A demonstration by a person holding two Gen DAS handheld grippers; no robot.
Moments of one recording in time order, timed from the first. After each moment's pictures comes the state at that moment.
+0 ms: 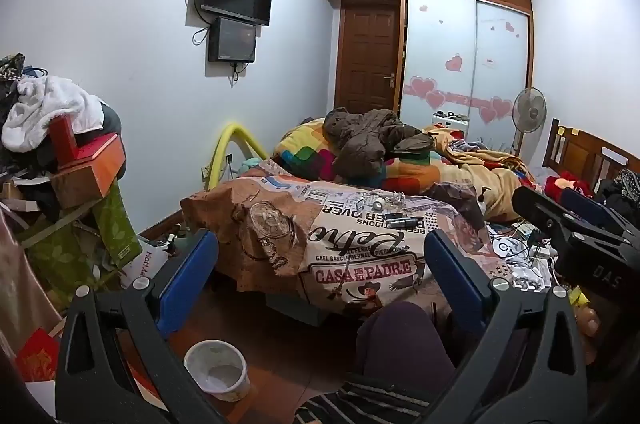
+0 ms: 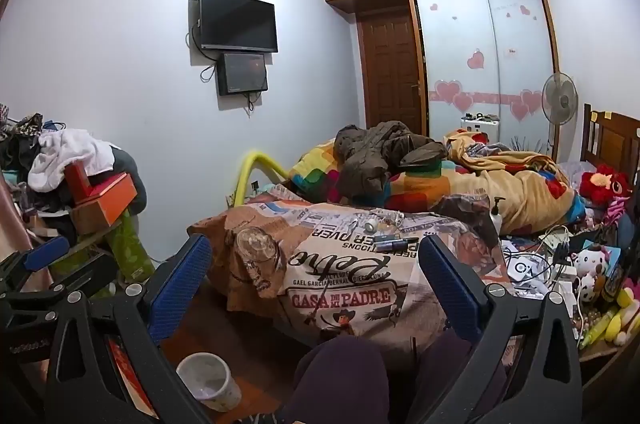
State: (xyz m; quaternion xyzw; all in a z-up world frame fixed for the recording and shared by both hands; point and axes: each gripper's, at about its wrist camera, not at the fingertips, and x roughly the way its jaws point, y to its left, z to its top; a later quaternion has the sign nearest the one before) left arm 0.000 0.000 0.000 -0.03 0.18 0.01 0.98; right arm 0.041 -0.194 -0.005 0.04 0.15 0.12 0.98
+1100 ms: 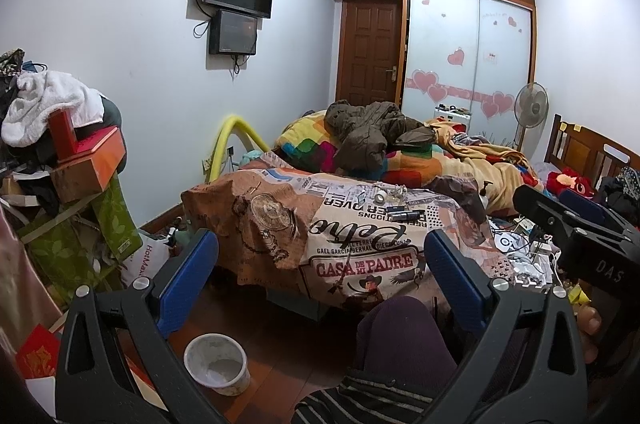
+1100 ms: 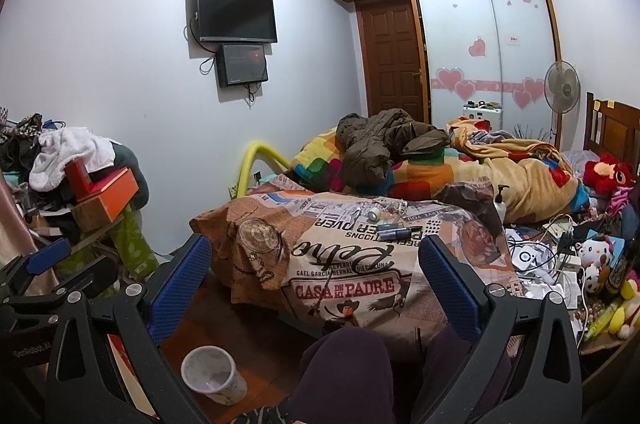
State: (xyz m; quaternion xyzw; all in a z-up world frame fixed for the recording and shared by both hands) left arm 0.004 0.003 -0.012 -0.04 0.19 0.00 0.98; right arm 0.048 -0.197 -0.012 0.04 0.17 0.13 0.98
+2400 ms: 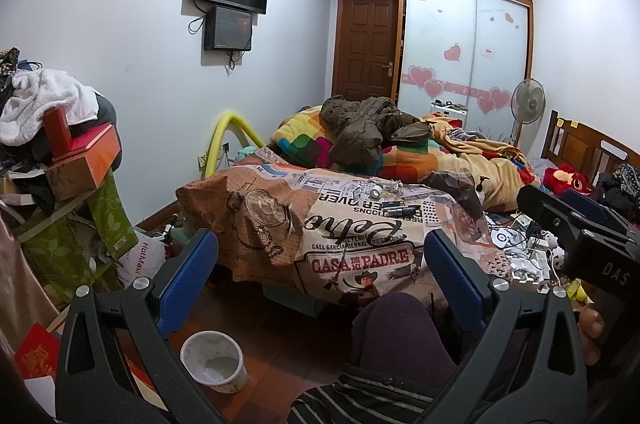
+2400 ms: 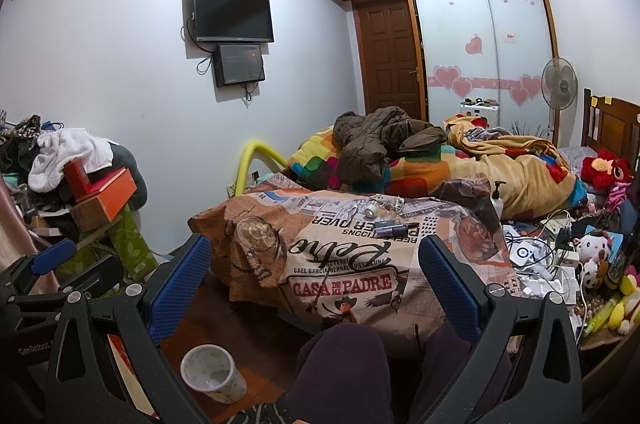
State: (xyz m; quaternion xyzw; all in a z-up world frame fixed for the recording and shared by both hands) left arm 0.004 -0.005 -0.017 -0.03 0.19 0.00 0.98; right arm 0.043 -0.206 -0.012 0.05 0.17 0.12 0.98
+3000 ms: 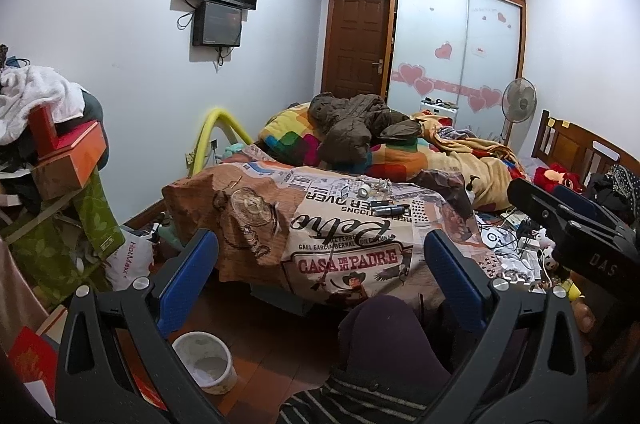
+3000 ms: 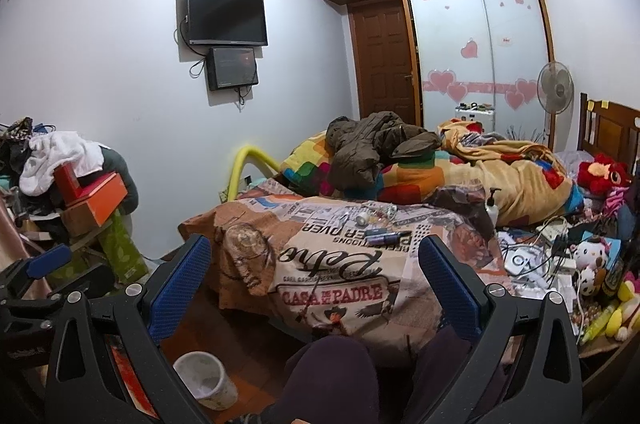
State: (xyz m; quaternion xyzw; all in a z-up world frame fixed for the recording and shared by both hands) left arm 0.021 -0.016 -0.012 -0.04 0.20 -0.02 0.98; right arm 0.063 -0.216 -0.011 0.04 0.16 0.11 0.98
